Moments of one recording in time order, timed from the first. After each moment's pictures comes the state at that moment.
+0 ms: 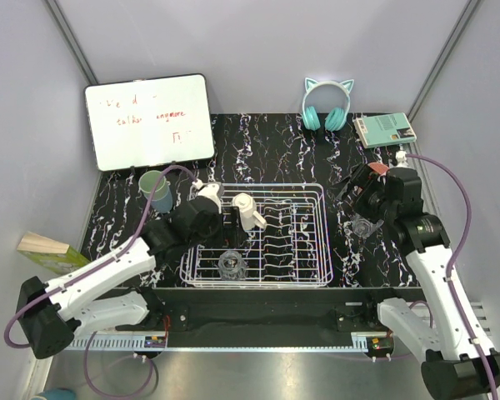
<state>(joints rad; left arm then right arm) -0.82 1.02 0.79 -0.52 -0.09 -0.70 0.16 0.86 0.97 -0.66 -0.12 0.73</state>
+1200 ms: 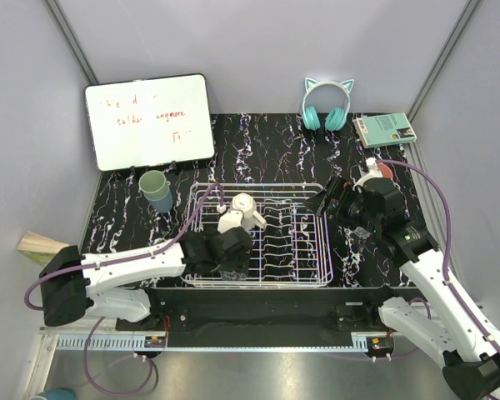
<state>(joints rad) -1.14 1.22 0.80 -0.68 -0.37 -0.88 0.44 0.81 0.88 -0.56 -0.12 0.76</state>
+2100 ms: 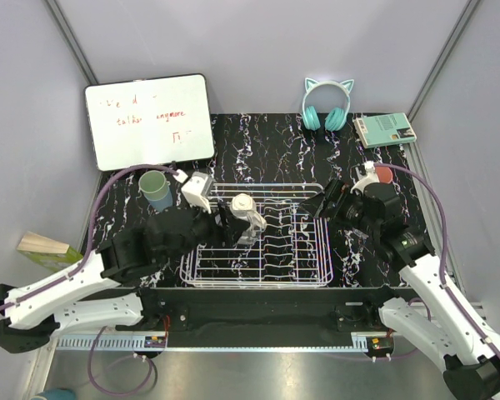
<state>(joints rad) -1.15 0.84 1.00 -0.55 -0.40 -0.62 0.44 0.78 0.80 -0.46 -0.17 0.78</state>
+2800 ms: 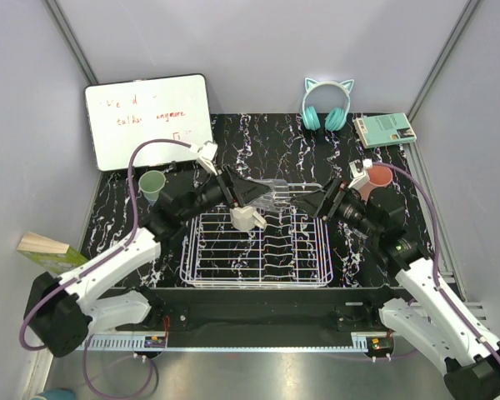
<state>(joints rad) -0.67 1.08 0.78 0.29 0.32 -0.87 0.44 0.74 0.68 -0.08 -0.41 0.93</state>
